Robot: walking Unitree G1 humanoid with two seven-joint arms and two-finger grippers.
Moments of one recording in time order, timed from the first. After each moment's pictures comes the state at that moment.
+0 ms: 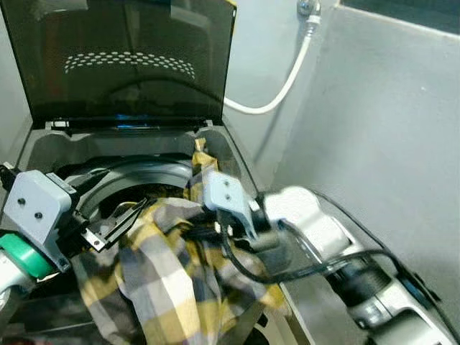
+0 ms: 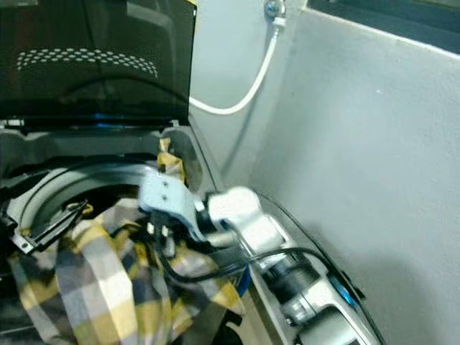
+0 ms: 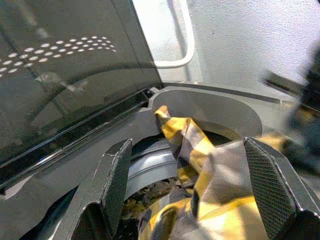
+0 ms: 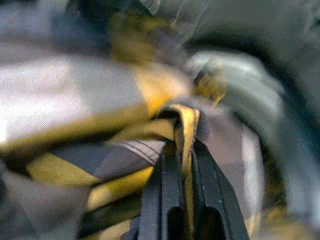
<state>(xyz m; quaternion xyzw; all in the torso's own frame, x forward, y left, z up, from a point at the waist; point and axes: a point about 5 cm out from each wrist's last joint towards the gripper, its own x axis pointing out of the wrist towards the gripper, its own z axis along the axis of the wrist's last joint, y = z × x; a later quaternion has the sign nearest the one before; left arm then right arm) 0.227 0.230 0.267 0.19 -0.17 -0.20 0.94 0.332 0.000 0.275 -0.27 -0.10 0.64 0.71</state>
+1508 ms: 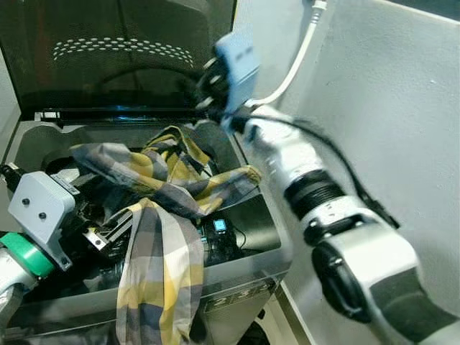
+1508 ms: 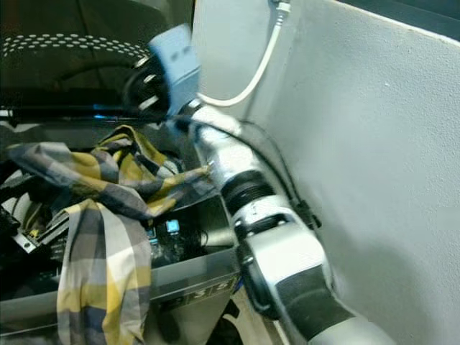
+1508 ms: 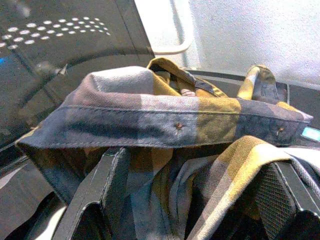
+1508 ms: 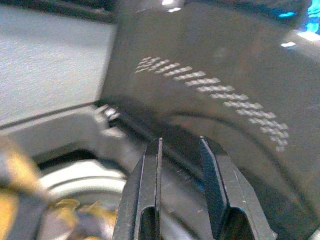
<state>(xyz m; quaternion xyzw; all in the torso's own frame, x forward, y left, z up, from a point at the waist) 0.228 0.231 0.264 0.21 -0.17 -0.21 0.94 0.383 -0.018 0.363 -0.10 -0.23 0.48 0.84</state>
